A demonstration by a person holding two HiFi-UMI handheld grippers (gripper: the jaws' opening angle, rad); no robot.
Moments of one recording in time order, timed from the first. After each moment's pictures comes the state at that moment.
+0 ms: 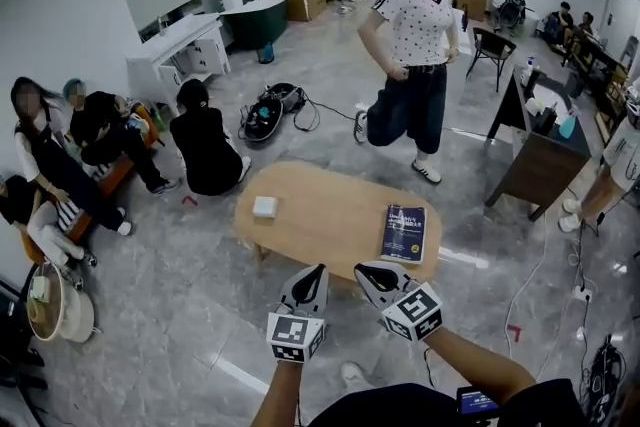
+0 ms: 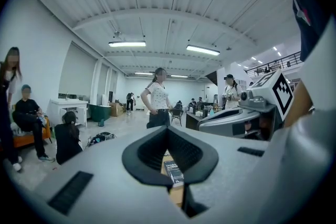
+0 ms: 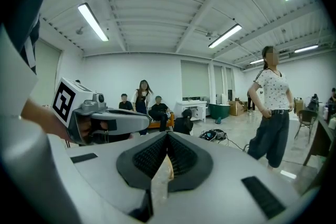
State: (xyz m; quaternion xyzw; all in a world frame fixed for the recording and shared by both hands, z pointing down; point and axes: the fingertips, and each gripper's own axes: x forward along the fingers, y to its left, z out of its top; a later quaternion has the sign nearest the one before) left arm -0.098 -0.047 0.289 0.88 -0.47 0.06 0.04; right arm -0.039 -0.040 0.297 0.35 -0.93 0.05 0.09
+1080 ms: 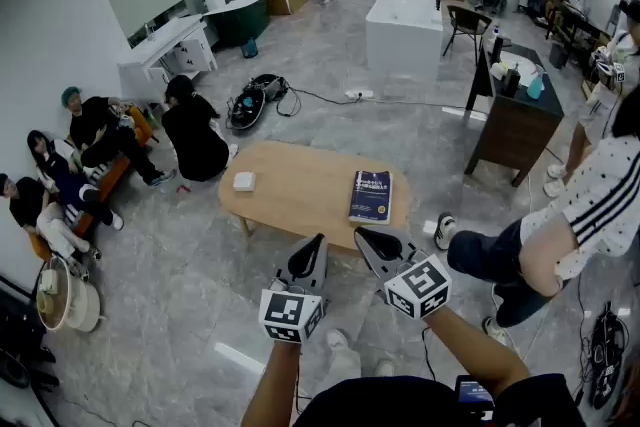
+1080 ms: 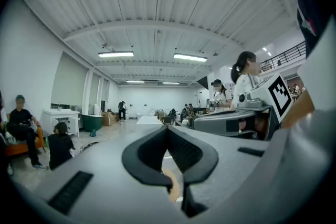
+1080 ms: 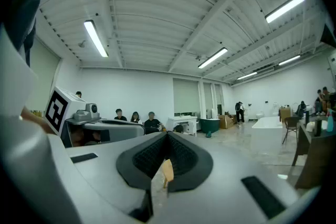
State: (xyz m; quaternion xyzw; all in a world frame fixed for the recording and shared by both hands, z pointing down) left arm 0.038 0.086 0.220 0.89 -0.45 0.04 0.00; right arm 0.097 0.086 0.218 0.40 -0.92 0.02 0.01
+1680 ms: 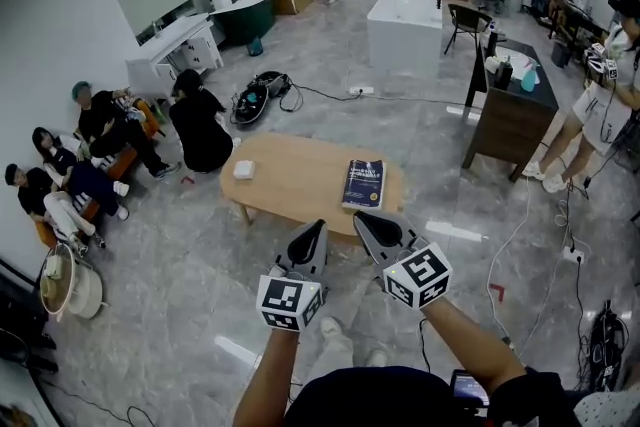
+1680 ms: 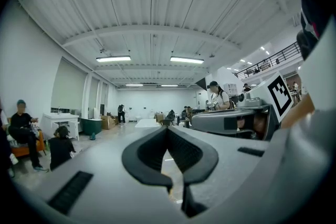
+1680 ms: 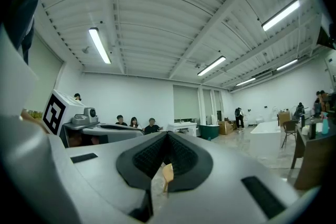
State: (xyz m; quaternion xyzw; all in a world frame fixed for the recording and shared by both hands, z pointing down) left arm 0.080 0.149 0.203 0.89 -0.45 0.03 -0.02; right arm 0.137 0.148 0.193 0.40 -0.91 0.00 -0.02
